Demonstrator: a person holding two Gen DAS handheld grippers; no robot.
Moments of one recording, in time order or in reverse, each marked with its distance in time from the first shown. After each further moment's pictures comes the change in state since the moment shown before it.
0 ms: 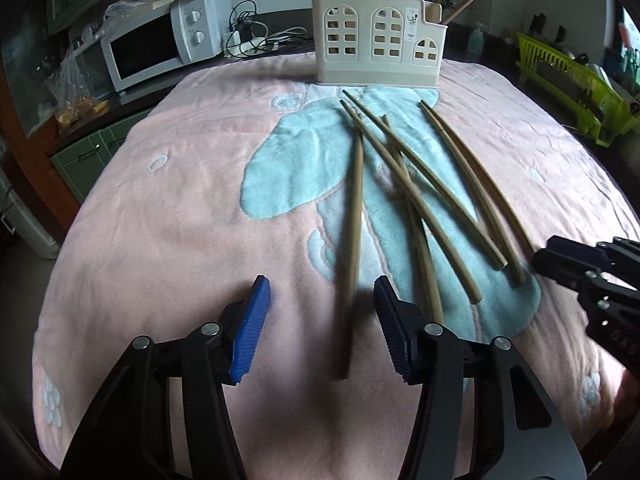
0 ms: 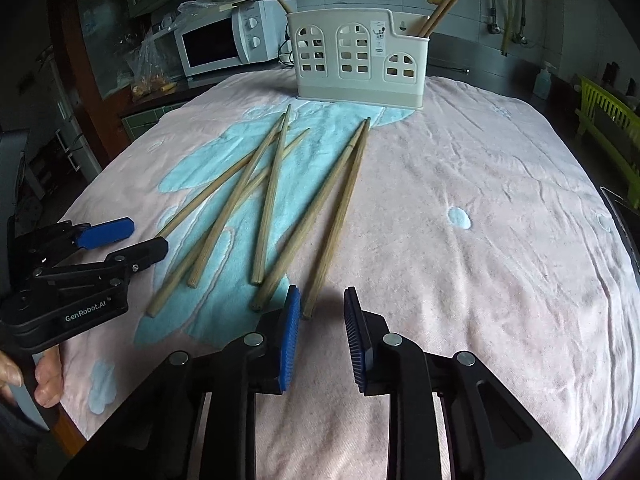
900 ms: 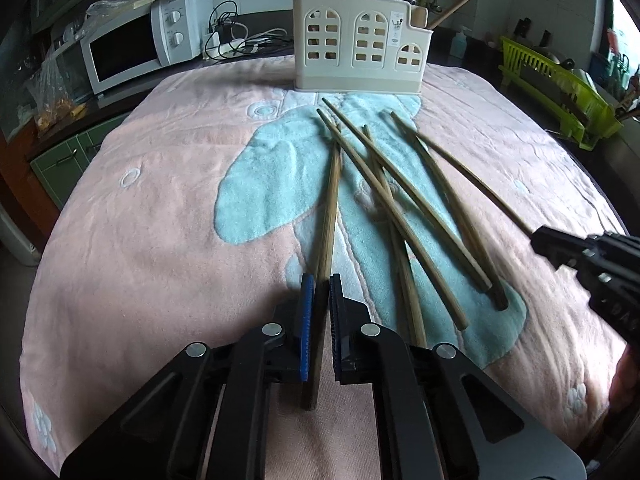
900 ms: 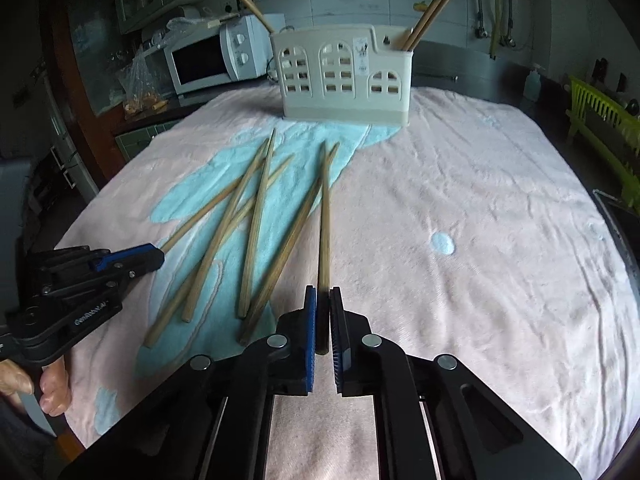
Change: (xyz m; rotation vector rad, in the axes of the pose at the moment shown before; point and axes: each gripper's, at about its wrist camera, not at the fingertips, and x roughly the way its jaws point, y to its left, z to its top) left arm 0.007 0.001 0.015 0.008 -0.009 -0.086; right arm -0.013 -0.011 0.015 0.034 -0.057 -0.017
